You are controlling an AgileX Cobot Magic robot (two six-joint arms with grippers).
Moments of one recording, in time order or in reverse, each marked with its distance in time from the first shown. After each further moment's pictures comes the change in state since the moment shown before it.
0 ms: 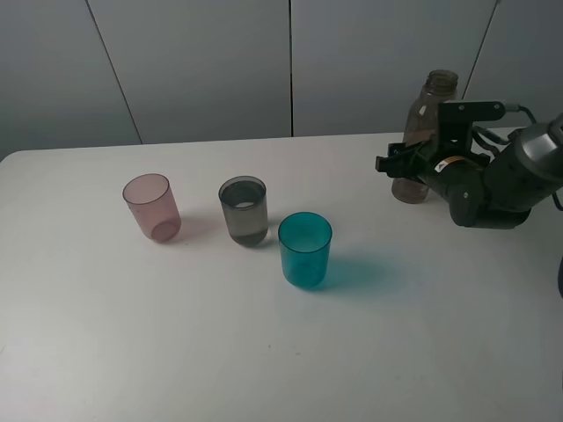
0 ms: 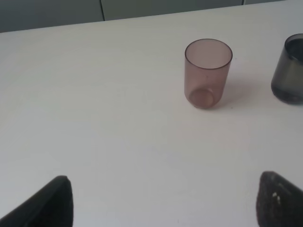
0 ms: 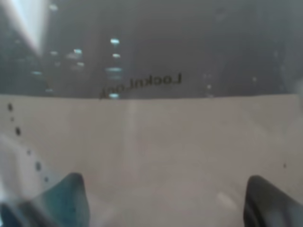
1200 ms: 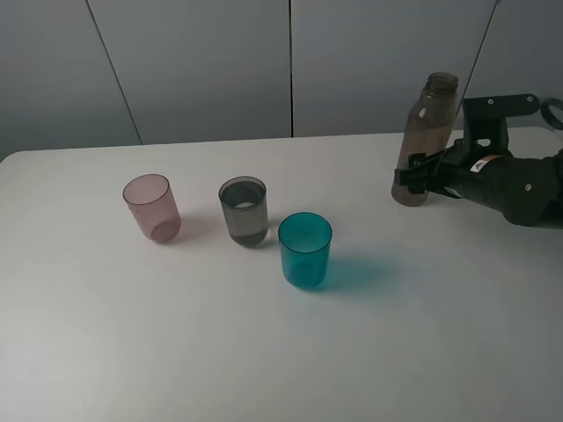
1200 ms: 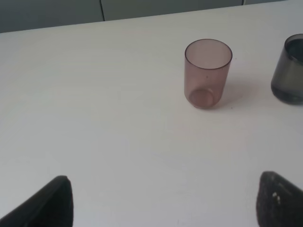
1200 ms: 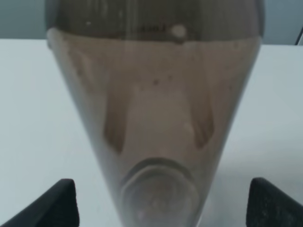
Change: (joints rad) left arm 0.000 0.000 0.000 0.000 0.000 0.000; right arm 0.000 -0.314 0.192 -0.008 0.302 -0.060
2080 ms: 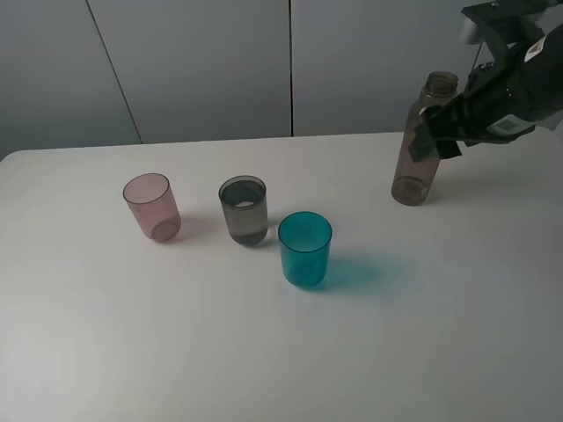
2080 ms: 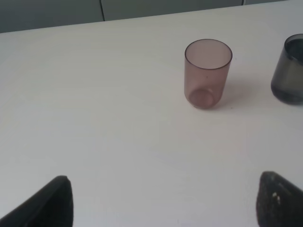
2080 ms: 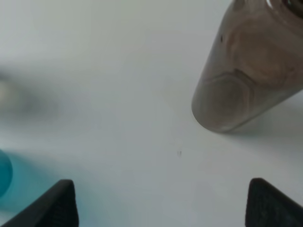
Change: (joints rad) left arm 0.000 0.000 0.000 0.000 0.000 0.000; right arm 0.000 -0.382 -0.355 -0.187 1.202 -0.056
